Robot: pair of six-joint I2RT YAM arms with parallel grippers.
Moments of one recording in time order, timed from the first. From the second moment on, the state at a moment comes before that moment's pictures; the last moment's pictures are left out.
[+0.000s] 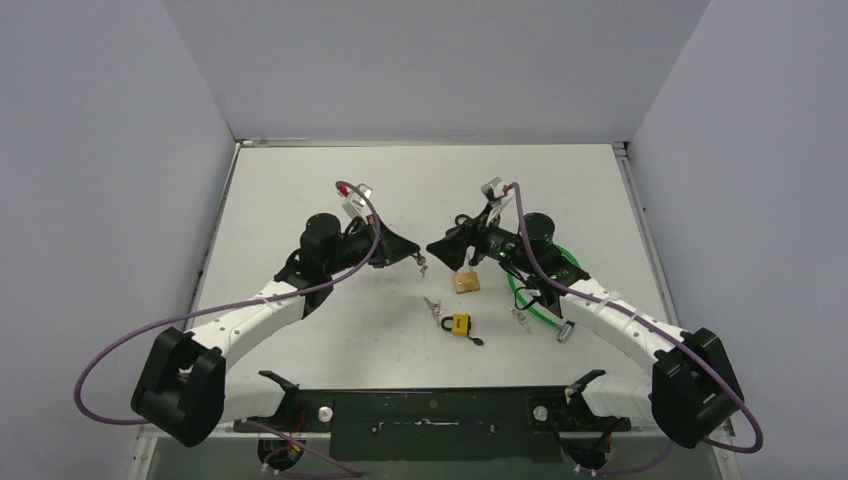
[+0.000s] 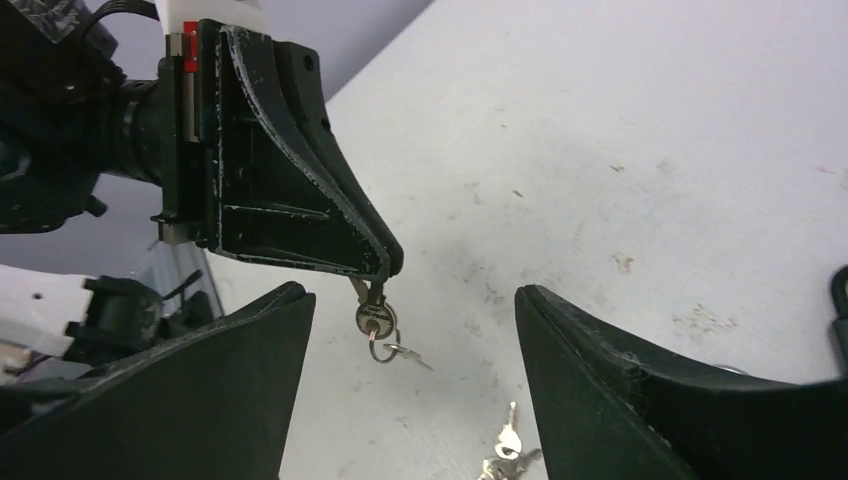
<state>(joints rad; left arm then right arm) -0.51 1.27 0.67 0.37 0.47 -0.85 0.57 1.23 0.71 0.35 -0.46 0.39</state>
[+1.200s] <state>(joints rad) -0.50 1.13 0.74 0.48 0.64 -0.97 0.57 1.24 0.73 0.61 -0.75 0.70</state>
